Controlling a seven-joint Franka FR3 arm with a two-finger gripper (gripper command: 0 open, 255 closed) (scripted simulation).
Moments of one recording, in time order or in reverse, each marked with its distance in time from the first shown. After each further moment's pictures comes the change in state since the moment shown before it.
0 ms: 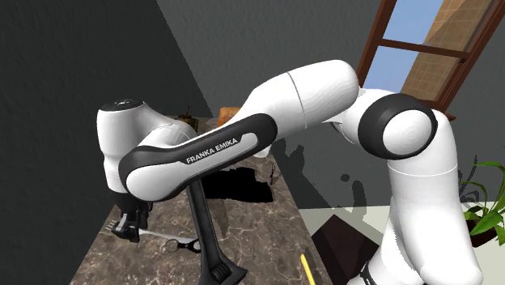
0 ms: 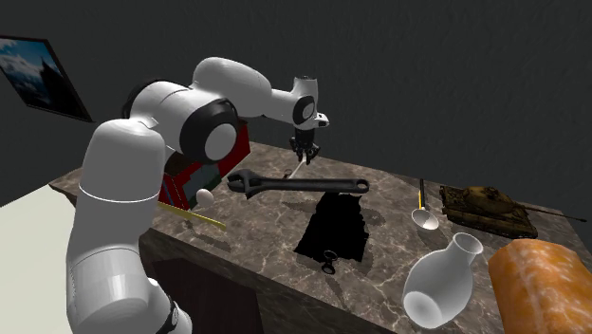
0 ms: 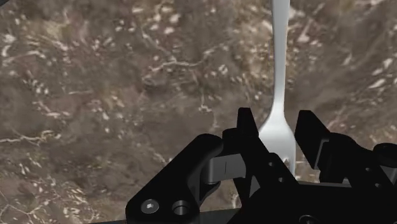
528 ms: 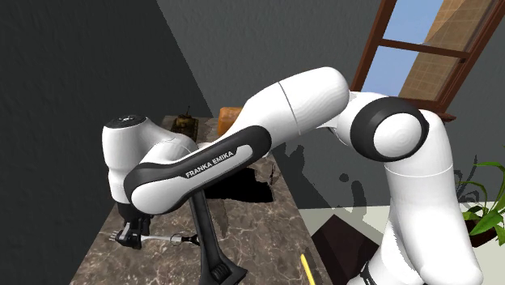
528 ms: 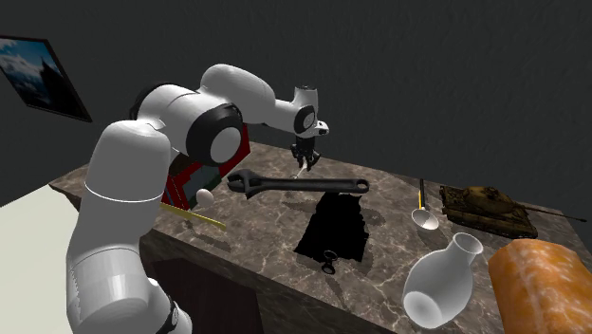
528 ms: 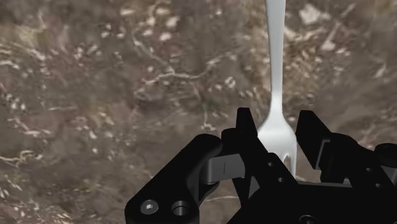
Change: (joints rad) arm 0.001 0.034 -0.010 -0.033 -0.015 0.069 0.007
